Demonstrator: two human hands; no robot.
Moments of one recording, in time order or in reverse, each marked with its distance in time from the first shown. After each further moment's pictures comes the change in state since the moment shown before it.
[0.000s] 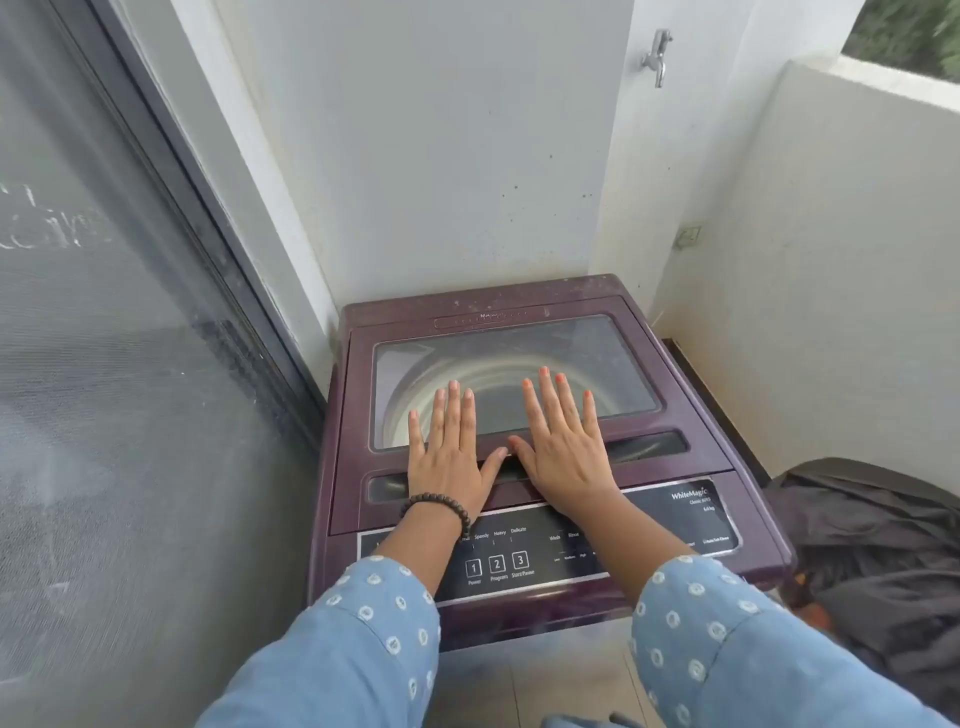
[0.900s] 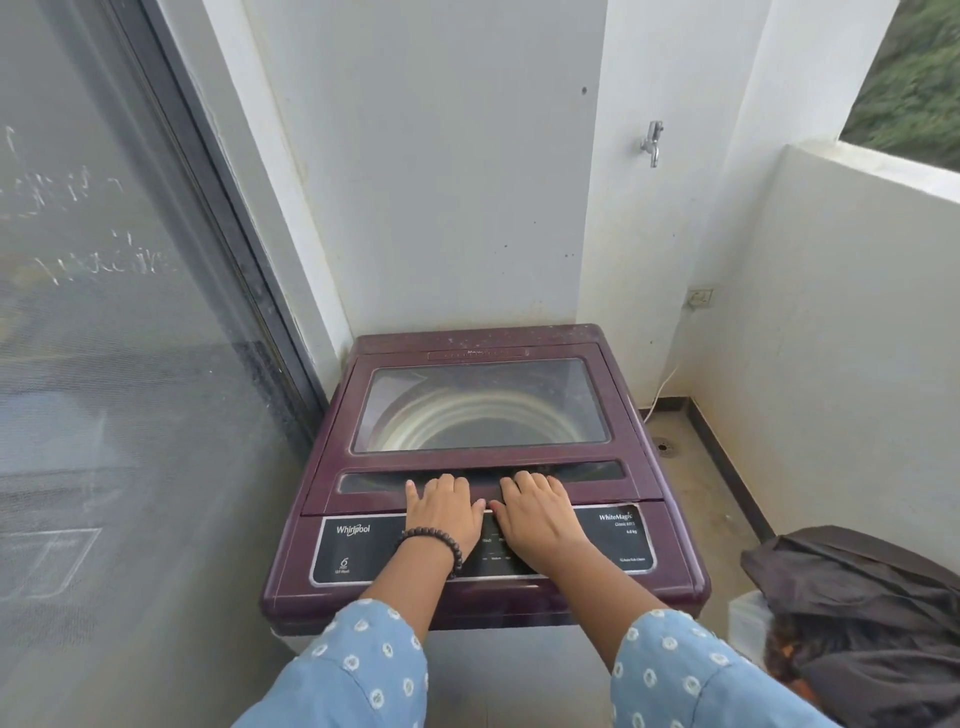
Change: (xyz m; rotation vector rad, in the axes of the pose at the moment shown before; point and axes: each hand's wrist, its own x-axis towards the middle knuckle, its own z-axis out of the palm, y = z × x) left_hand -0.054 0.082 -0.052 0.011 -0.351 -0.175; right_hand -0.066 0.030 -0.026 0.042 -0.115 -0.176
